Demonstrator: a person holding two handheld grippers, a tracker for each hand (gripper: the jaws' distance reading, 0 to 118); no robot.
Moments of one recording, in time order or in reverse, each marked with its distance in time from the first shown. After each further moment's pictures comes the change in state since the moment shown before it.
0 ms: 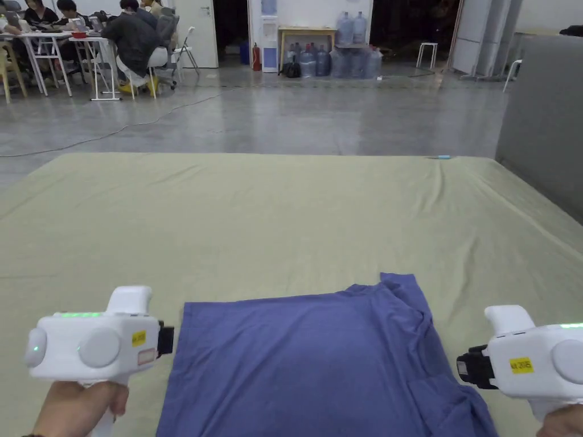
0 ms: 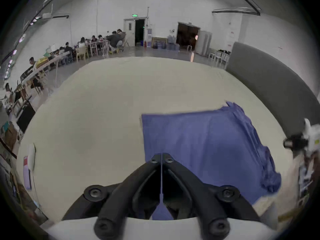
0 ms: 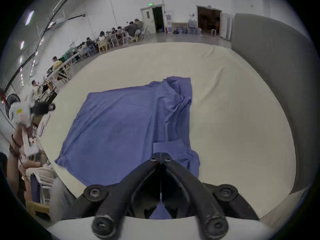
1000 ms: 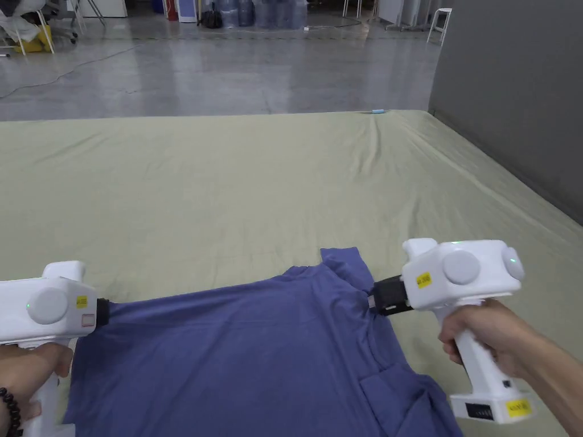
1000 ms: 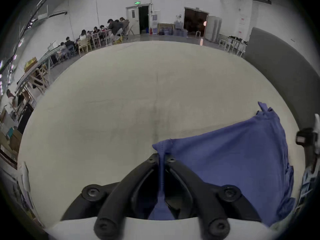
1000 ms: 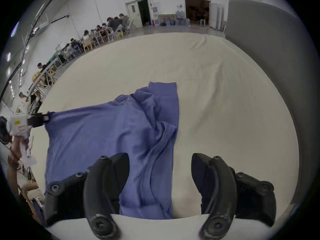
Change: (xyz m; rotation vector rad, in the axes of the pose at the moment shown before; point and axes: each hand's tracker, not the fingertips) left arm 0.009 0.065 -0.149 -0.125 0.098 -0.025; right arm 0.055 0.102 -0.132 -0.075 -0.077 -0.084
